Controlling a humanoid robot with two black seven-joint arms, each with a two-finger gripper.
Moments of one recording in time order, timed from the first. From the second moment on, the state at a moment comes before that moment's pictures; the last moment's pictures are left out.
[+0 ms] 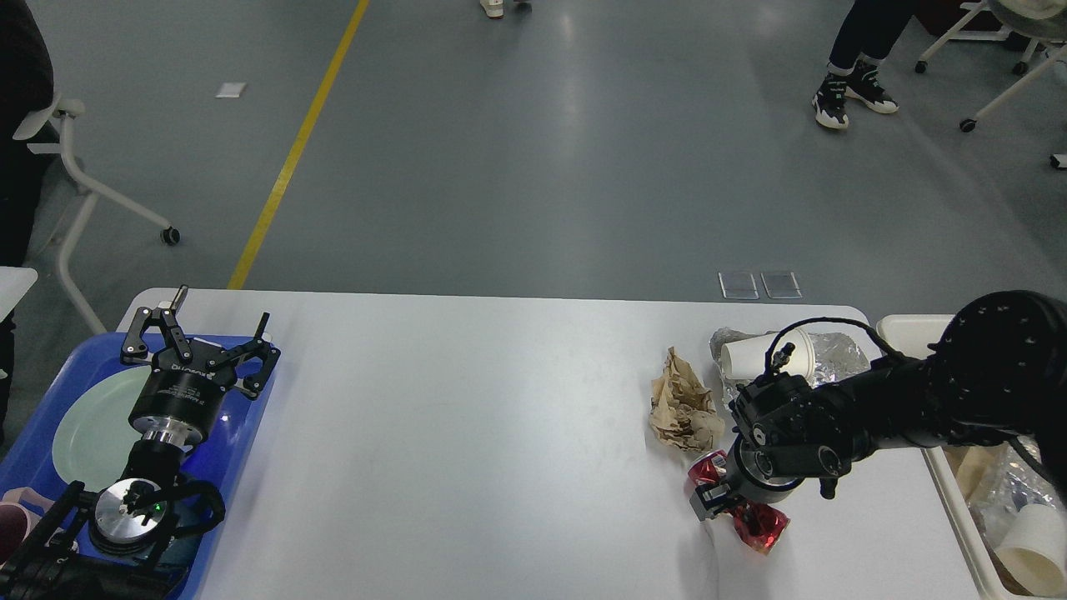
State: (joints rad) left arm -0.27 0.17 -1.49 -0.78 0.10 -0.54 -0.05; right arm 1.28 -0.08 -1.03 1.01 -0.62 0.34 -0.17
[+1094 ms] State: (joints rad) left arm -0.27 0.17 -1.49 -0.78 0.10 -0.54 -0.05; right arm 1.28 -0.09 -1.02 1.00 -0.35 0.39 -0.17
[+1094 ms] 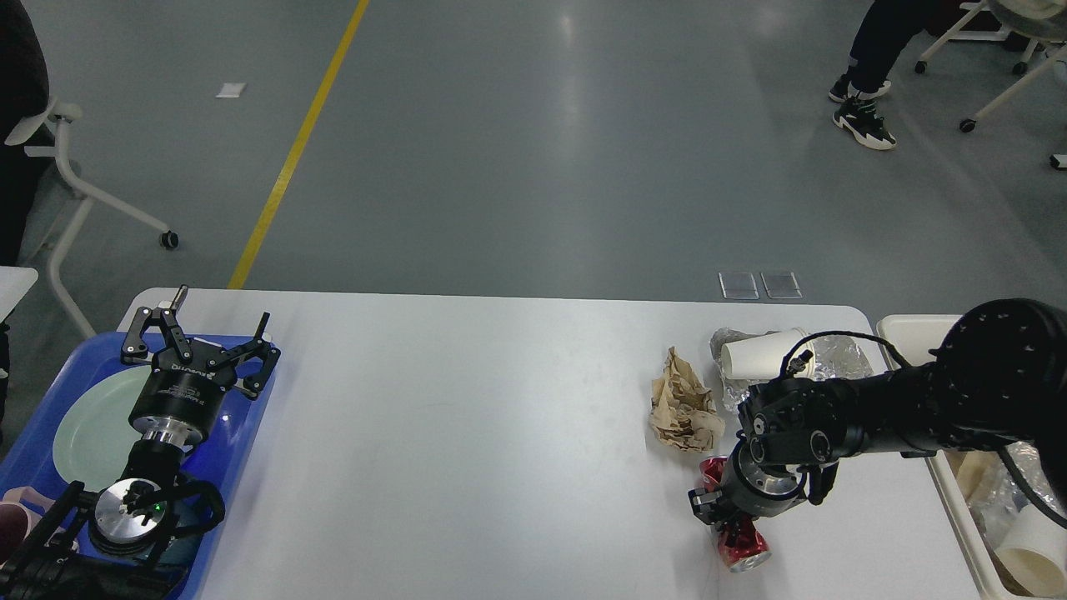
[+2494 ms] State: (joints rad) left arm -0.27 0.17 -1.49 -0.78 0.10 -0.54 -0.05; right arm 2.30 -0.28 -1.69 1.70 0.22 0.54 0.07
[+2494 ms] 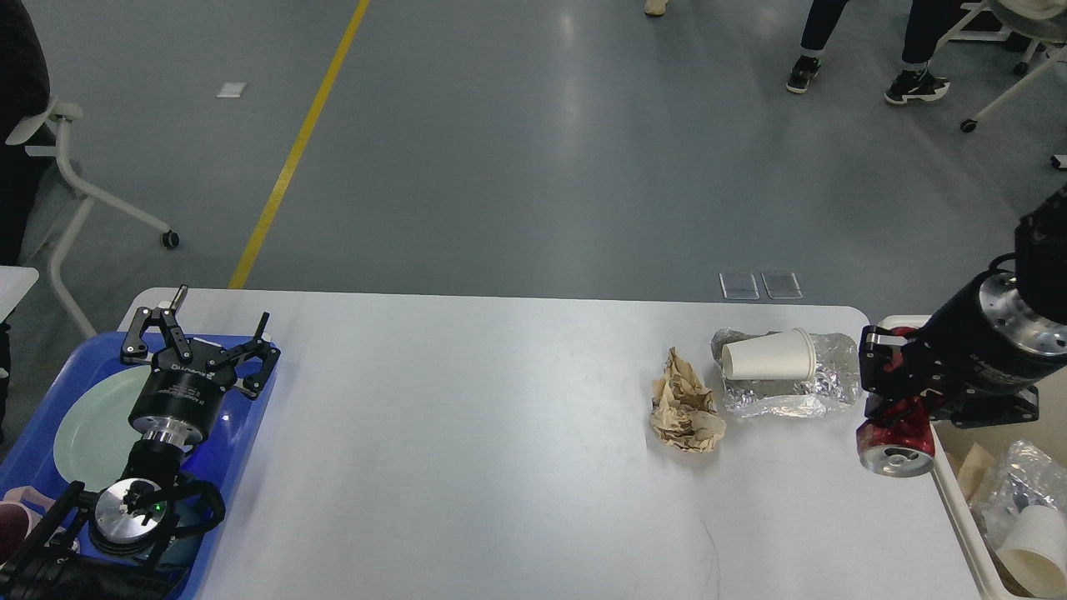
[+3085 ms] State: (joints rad) left arm -0.27 0.17 -1.49 -0.78 0.10 -0.54 -0.05; right arm 1.67 -0.62 -1.63 0.98 0.21 0.47 -0.11
